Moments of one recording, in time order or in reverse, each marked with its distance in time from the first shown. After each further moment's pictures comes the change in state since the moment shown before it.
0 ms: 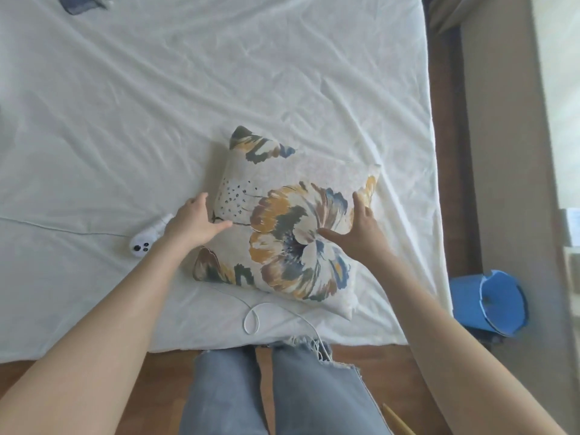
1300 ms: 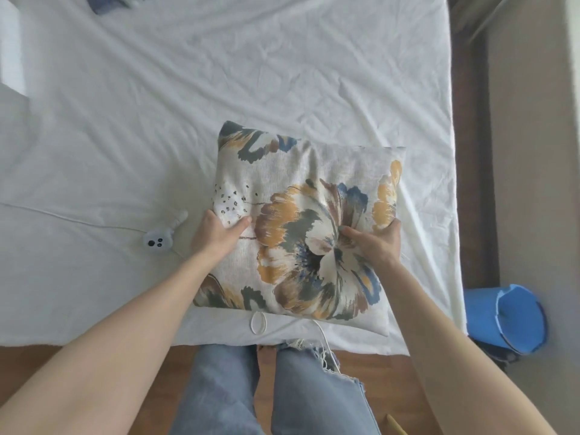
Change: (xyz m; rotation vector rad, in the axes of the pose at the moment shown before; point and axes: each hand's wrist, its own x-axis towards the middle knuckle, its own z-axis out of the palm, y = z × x) left_hand 0.000 0.009 0.050 -0.239 0.172 -0.240; right_hand 0.022 0.020 0.021 0.688 0.220 0.386
